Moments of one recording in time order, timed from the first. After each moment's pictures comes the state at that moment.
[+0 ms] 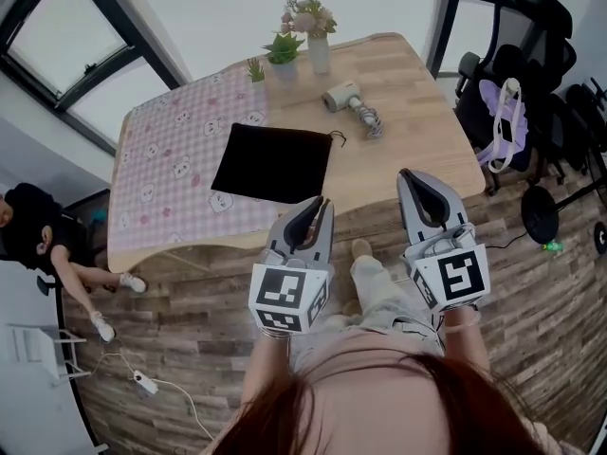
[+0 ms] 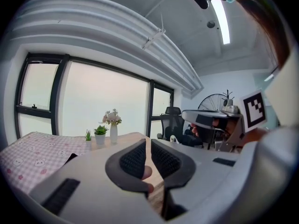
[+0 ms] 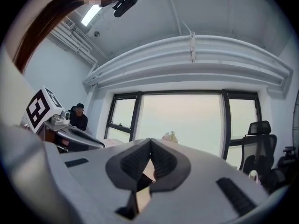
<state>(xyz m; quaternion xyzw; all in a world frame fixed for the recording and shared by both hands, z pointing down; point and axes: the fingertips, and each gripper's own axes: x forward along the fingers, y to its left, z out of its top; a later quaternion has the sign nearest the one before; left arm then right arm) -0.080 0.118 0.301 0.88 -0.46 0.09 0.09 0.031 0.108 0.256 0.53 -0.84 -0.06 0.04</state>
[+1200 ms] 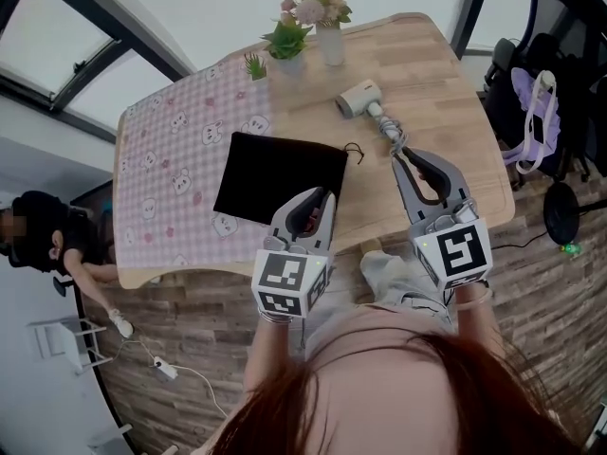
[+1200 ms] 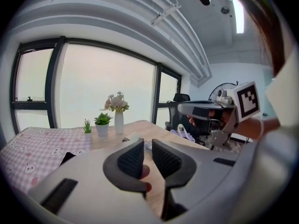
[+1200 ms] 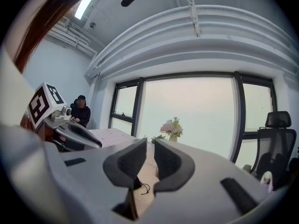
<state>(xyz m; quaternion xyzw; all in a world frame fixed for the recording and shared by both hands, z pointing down) -0.082 -0.042 0.368 0.86 -0.46 0.16 0.13 0.030 -0.075 0.315 0.49 -0.87 -0.02 0.10</state>
